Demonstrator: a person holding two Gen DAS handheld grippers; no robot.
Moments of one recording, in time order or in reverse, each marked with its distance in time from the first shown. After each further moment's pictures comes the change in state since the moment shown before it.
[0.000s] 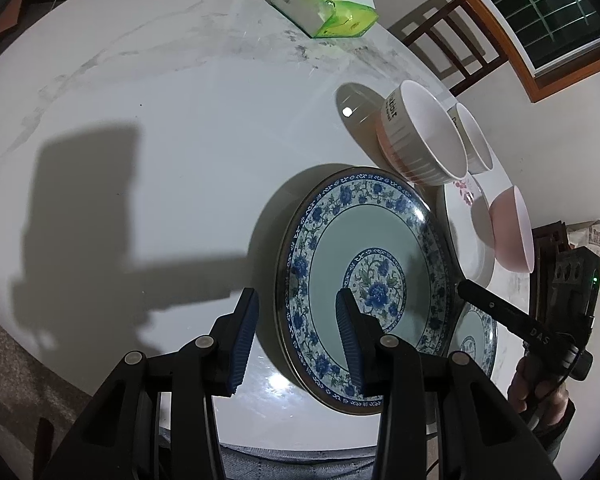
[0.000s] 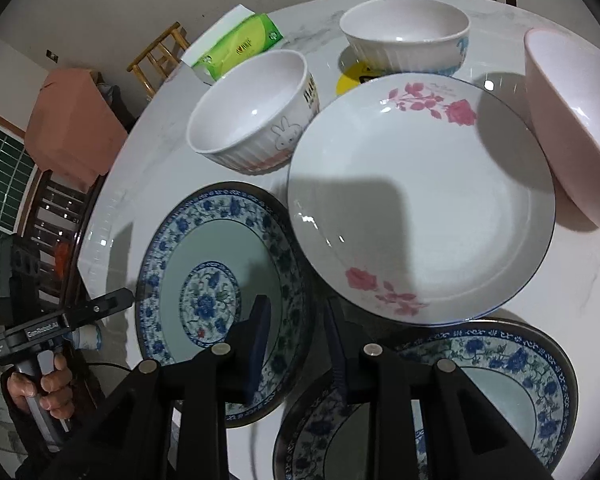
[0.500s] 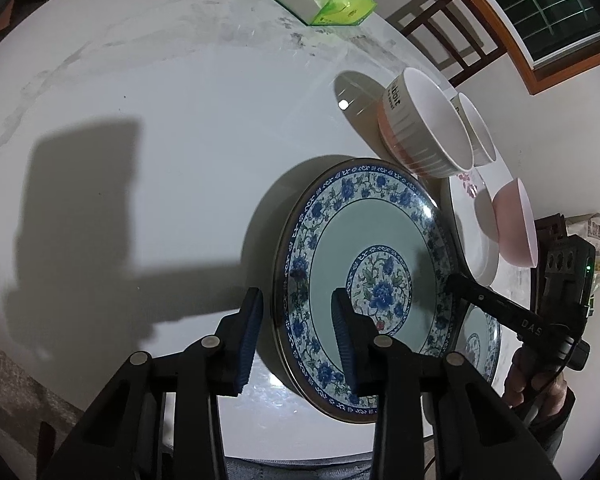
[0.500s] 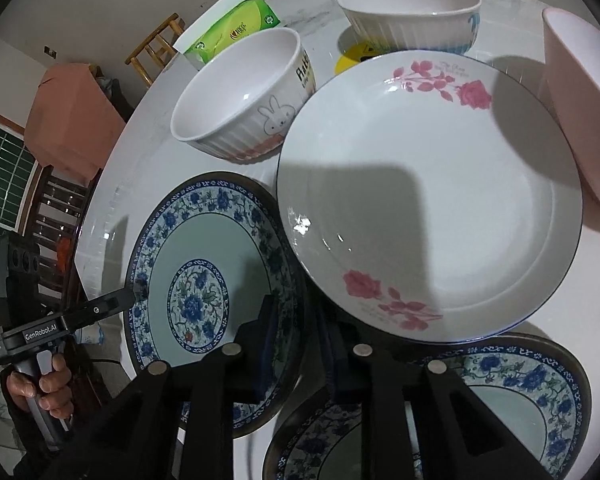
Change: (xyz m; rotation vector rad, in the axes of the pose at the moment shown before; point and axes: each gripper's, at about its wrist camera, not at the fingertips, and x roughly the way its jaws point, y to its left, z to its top) left arm 0.015 0.000 0.003 0.019 0.028 -0.010; right arm 0.019 -0.002 0.005 0.001 0.036 0.020
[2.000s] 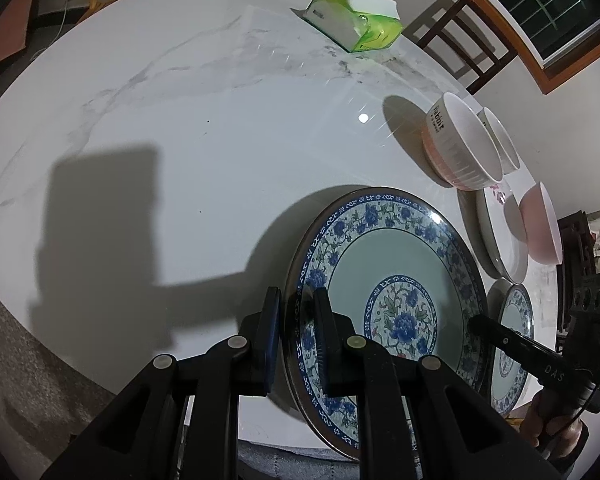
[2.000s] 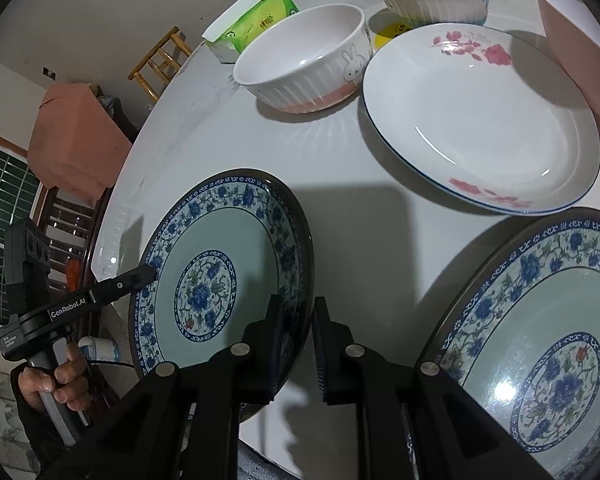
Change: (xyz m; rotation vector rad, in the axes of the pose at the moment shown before) left arm -0.026 0.038 -0.002 0.042 -0.069 0.103; right arm -0.002 0.044 -0.044 0.071 -0.055 0.028
